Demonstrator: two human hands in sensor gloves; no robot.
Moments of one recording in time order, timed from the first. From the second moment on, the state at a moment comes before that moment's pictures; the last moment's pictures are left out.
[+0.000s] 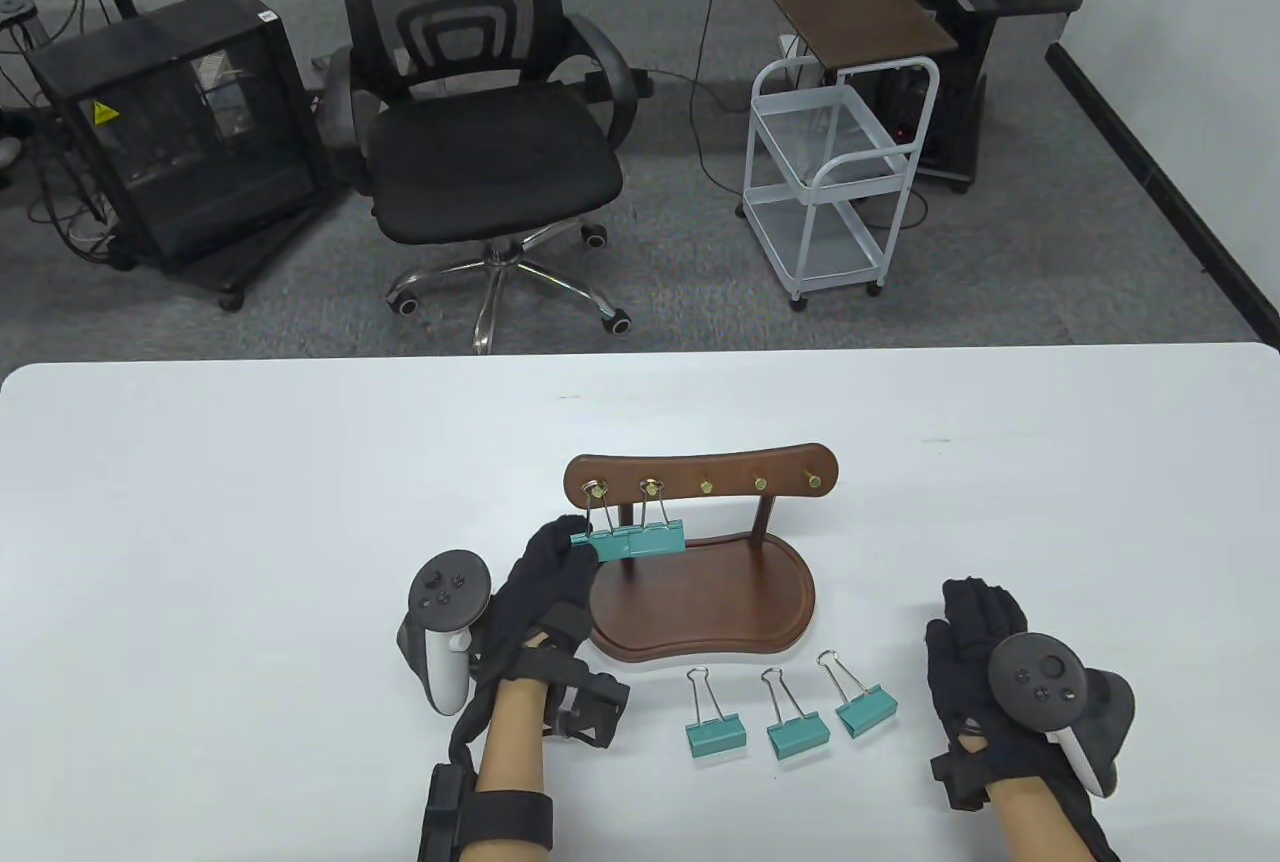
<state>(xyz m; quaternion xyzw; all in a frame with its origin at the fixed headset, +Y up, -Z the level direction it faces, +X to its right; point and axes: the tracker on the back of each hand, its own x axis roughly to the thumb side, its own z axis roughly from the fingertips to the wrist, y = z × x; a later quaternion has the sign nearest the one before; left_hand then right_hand) -0.153 -0.734 -0.346 -0.05 0.05 0.61 0.79 0.286 -0.721 -0.280 -0.05 -0.14 0.96 0.24</state>
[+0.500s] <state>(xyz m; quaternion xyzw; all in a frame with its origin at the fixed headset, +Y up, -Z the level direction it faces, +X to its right) -0.159 -0.732 -0.345 -0.03 0.04 0.63 0.78 0.286 -0.721 -0.280 -0.05 -0.14 0.96 0.24</state>
